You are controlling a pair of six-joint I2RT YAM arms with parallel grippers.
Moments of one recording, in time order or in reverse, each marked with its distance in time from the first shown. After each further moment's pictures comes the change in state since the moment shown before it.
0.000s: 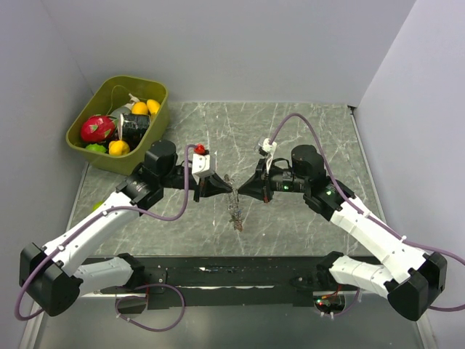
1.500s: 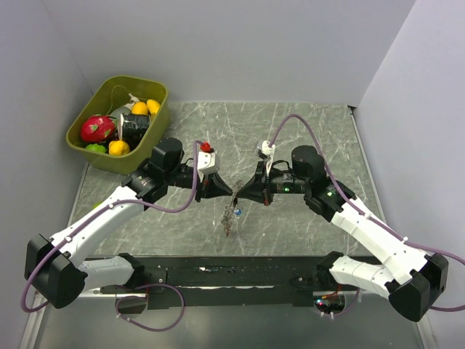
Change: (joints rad) left arm 0.010 0.061 0.024 -0.070 0.032 -0.011; right arm 0.013 -0.011 0.004 -0.003 -0.066 -0.016
